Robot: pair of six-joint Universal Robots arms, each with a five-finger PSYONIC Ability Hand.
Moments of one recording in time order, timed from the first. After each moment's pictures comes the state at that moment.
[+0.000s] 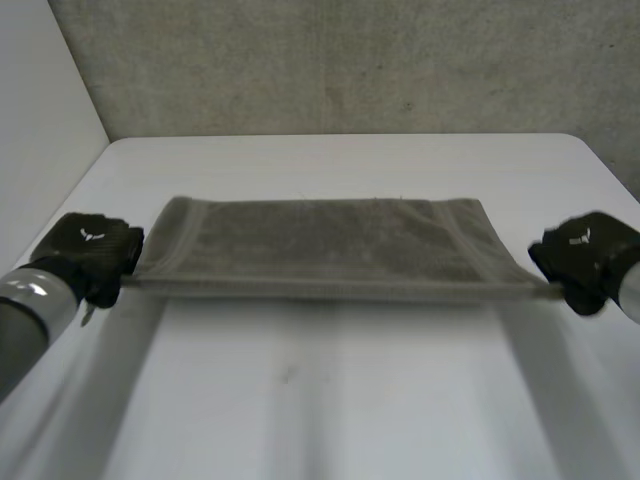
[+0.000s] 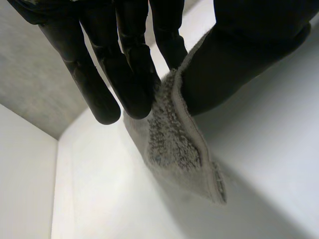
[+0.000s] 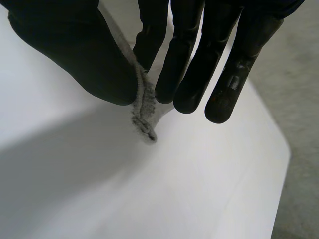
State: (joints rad) left arm 4.55 -1.63 -1.82 3.10 -1.48 3.68; right arm 1.66 -1.46 1.67 0.31 1.36 2.30; left_hand 1.16 1.22 1.21 1.21 1.02; right_hand 0.98 1.19 1.19 1.20 1.00
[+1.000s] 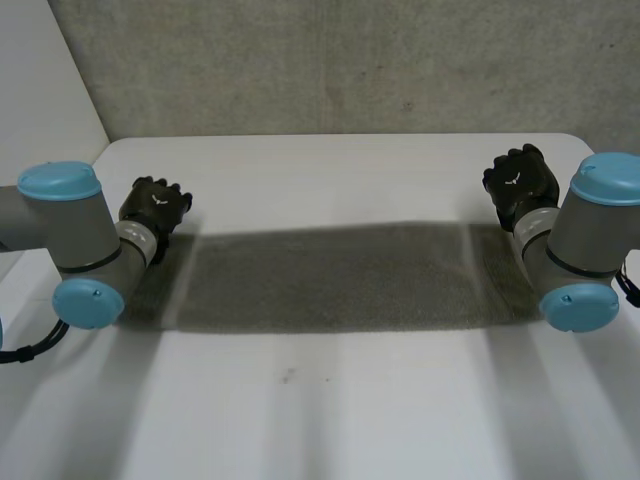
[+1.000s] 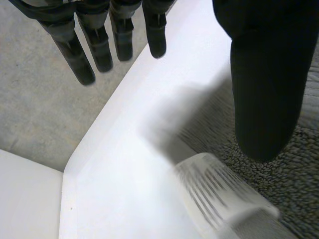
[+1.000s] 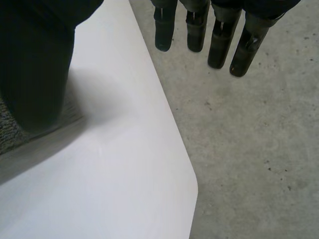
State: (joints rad) left arm 4.49 -2.39 -1.13 3.27 -1.52 3.85; right arm 1.83 -0.85 1.23 -0.27 1.59 2.22; left_hand 0.35 0.39 0.40 0.41 0.24; right_hand 0.24 0.30 0.31 0.31 0.15
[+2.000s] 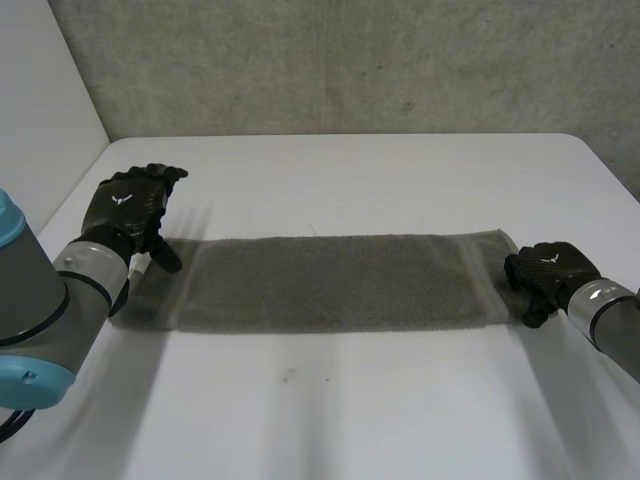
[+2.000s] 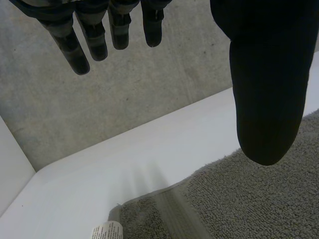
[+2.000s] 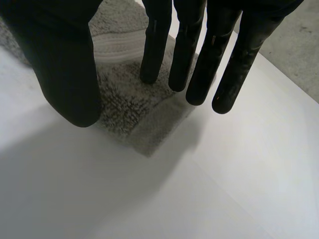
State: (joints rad) left arm 4.46 -1.85 -1.73 3.47 -1.51 3.23; right arm 1.62 -1.08 1.67 -0.10 1.32 2.56; left_hand 0.18 0.17 0.17 0.17 0.03; right_hand 0.61 0.71 0.71 0.71 0.51
